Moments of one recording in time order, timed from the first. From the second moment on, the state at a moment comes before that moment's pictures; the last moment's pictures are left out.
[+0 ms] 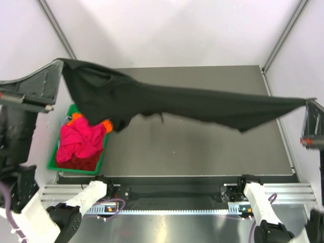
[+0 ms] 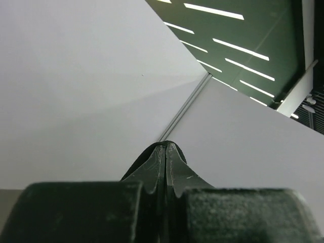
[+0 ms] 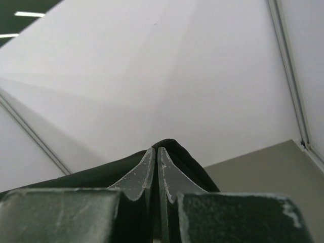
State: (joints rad) left arm -0.19 0.96 2.09 -0.57 0.12 -0.84; right arm -0.17 0.71 1.98 -0.90 -0.08 0.54
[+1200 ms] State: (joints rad) left arm -0.15 2.43 2.09 -0.08 0.18 -0.60; right arm -0.13 2.08 1.43 0.22 -0.12 0.62
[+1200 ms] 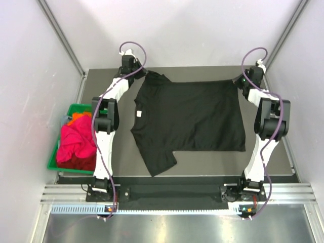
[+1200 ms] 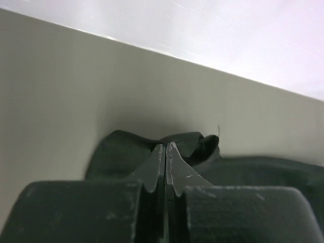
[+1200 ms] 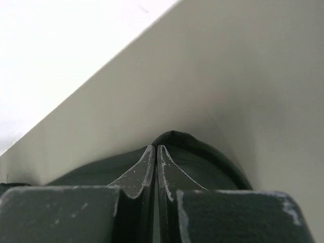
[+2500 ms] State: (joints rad) left arm -0.12 2.03 1.61 -0.24 0.17 -0.69; right arm -0.17 1.97 1.23 0.22 -0.19 0.54
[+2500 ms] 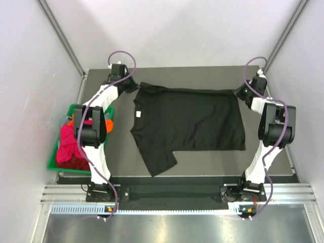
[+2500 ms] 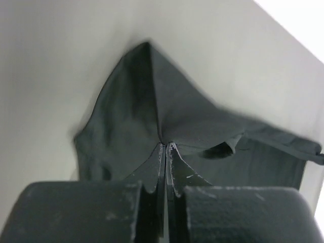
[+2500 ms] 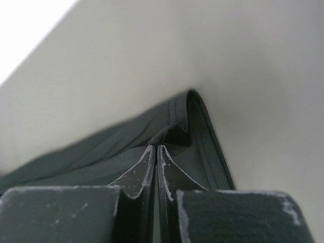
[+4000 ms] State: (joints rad) left arm -0.20 1.83 1.33 -0.47 0.15 -0.65; right arm -0.17 1.86 1.05 0.04 -0.16 0.46
